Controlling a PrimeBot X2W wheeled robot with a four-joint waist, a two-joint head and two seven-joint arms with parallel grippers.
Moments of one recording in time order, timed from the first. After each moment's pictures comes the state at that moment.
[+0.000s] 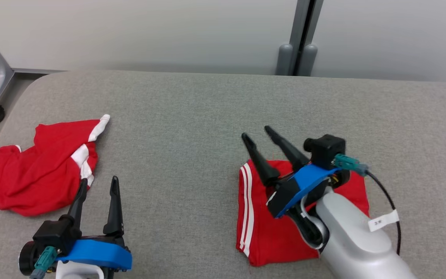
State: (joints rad) left arm -0.09 0.16 -0.12 0.28 -0.30 -0.07 -0.26; right arm -0.61 -0.05 0.61 0.68 0.62 0.13 -0.24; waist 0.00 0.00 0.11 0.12
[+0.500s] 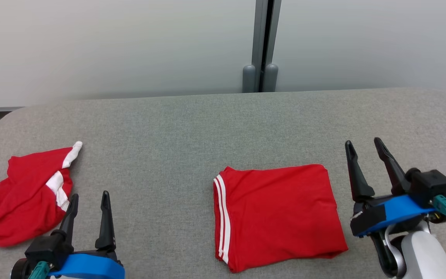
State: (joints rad) left arm -0.02 0.17 -0.09 0.26 -0.32 -0.04 -0.26; right arm -0.28 -0.09 0.05 0.30 0.21 0.13 -0.20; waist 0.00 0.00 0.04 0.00
